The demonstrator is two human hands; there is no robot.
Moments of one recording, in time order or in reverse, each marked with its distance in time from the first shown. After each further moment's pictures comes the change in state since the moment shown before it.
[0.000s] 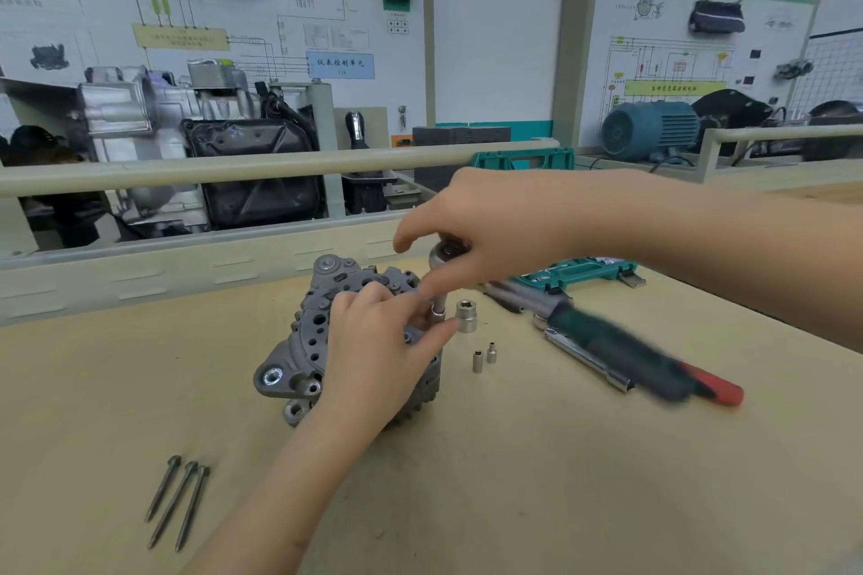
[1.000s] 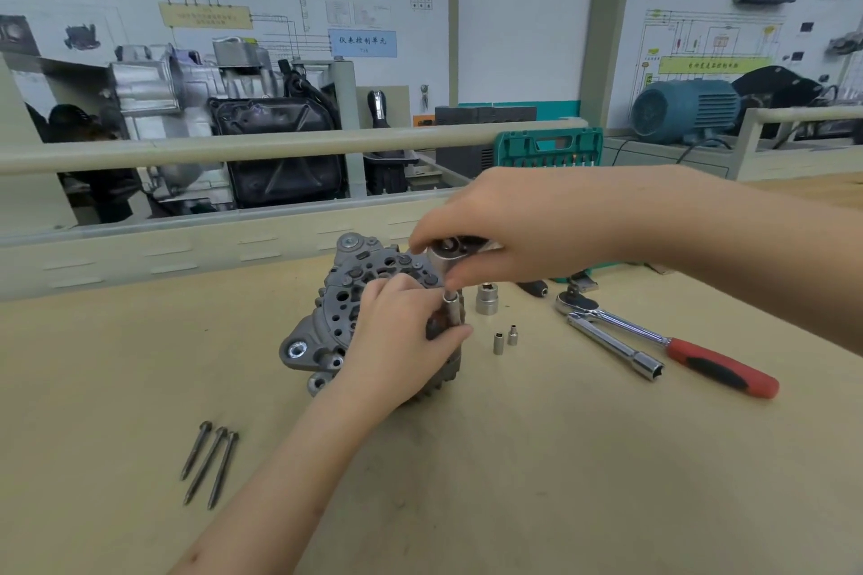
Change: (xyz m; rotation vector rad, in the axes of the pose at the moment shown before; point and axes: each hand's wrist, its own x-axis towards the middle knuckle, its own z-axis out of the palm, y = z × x) left_hand -0.003 -0.015 0.010 0.066 -0.203 0.037; right_hand -0.007 -0.013 0.003 -0.096 -0.115 0.016
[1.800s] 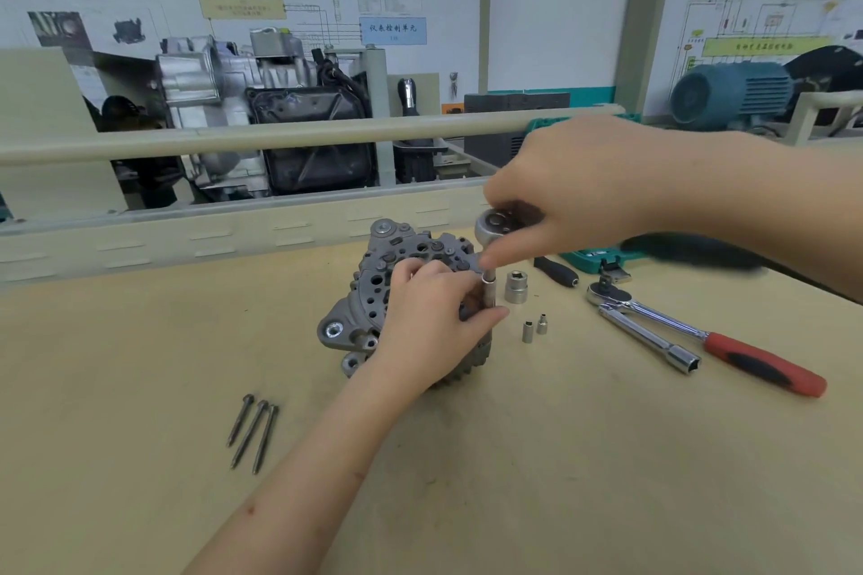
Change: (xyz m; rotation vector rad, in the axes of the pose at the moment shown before) left_hand -0.002 0.007 -0.008 -0.005 0.038 0.008; right_hand -0.003 0.002 -0.007 -0.305 0.079 0.070
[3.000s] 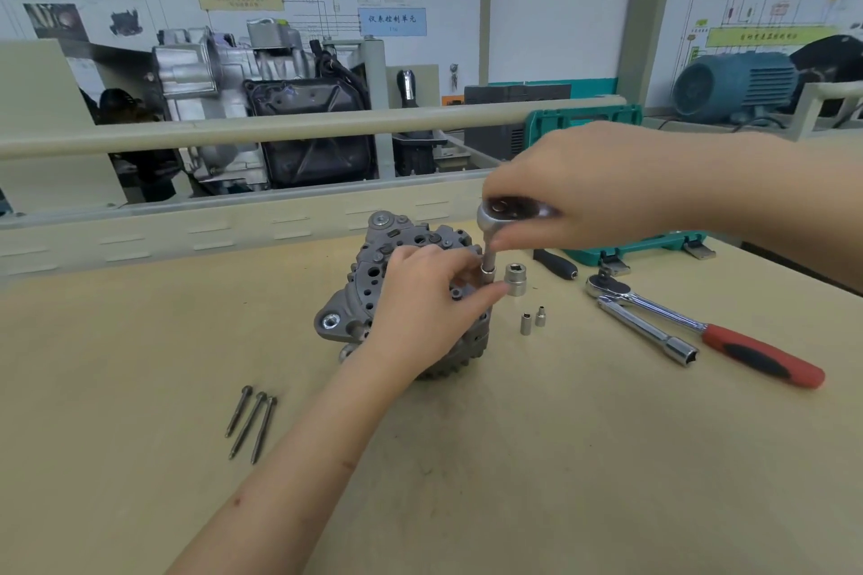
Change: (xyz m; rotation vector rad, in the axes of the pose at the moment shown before) left_hand 0.004 0.005 -0.010 -0.205 0.031 -0.007; right_hand -0.005 0.007 0.012 0.128 0.010 -0.014
